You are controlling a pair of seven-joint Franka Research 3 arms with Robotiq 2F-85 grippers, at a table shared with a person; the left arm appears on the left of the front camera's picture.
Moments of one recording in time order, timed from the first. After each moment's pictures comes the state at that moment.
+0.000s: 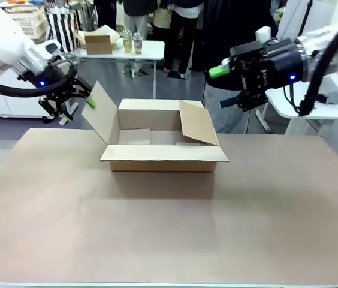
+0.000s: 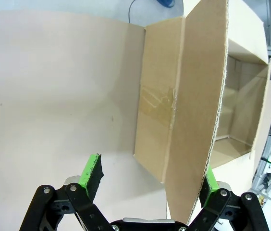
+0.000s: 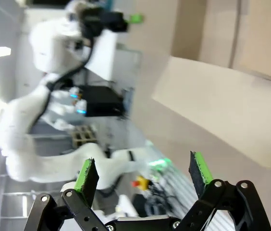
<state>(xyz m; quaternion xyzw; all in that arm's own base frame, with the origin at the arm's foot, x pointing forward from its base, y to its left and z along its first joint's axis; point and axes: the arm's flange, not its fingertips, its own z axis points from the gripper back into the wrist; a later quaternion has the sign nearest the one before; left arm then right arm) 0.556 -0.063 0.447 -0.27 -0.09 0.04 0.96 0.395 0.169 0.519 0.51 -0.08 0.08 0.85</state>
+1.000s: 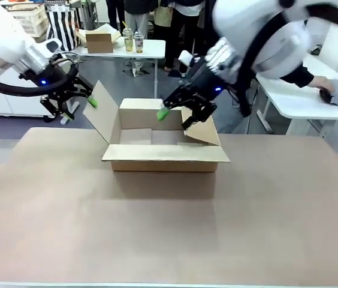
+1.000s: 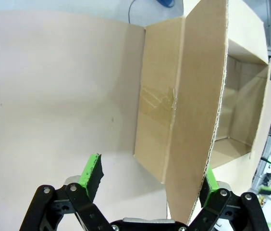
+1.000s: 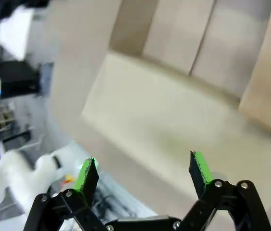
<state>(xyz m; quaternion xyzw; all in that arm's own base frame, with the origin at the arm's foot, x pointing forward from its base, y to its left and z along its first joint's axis) 0.556 -0.063 0.446 -0.27 -0.09 0.04 0.96 0.460 0.322 0.480 0.29 -0.05 0.17 0.94</state>
